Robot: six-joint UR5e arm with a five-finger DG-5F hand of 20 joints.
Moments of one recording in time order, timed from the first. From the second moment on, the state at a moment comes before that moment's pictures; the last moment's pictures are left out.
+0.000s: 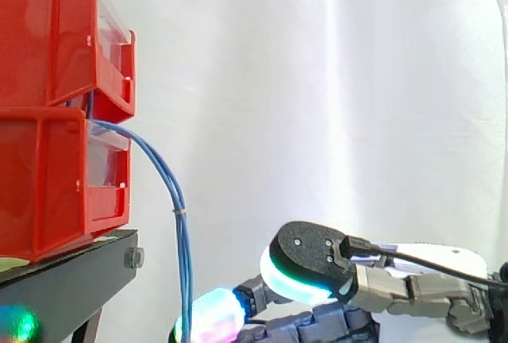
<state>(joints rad) 0.18 -2.40 -1.38 -2.33 -1.04 -0.40</state>
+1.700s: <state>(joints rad) 0.21 -2.48 -1.24 -2.25 -1.05 -0.37</state>
